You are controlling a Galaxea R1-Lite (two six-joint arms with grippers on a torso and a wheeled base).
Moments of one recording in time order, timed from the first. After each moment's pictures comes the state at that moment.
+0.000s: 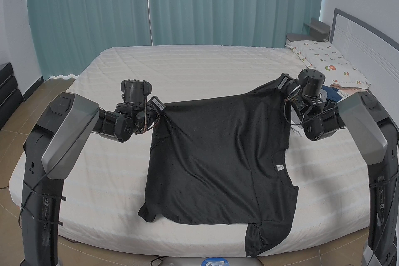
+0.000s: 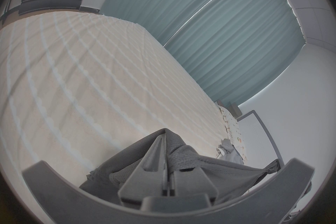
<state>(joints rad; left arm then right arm) -0.28 2.46 -1.70 -0.36 0.09 -0.89 0.20 2.45 -1.60 -0.96 -0.24 0.41</state>
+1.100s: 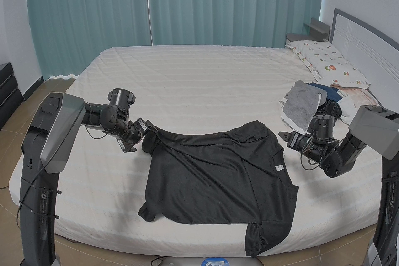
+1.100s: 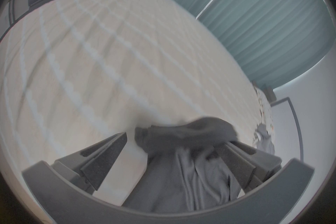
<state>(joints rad) -0.15 2.52 -1.85 0.20 -0.16 -0.81 0.14 2.34 -0.97 -0.97 -0.06 0.46</state>
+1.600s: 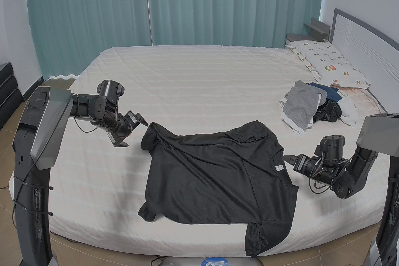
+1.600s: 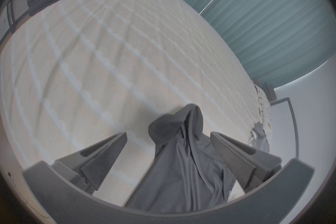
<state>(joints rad) -0.10 2.46 -1.89 0.30 -0.18 -0.81 0.14 2.26 -0.62 -1.11 0.03 0.54</state>
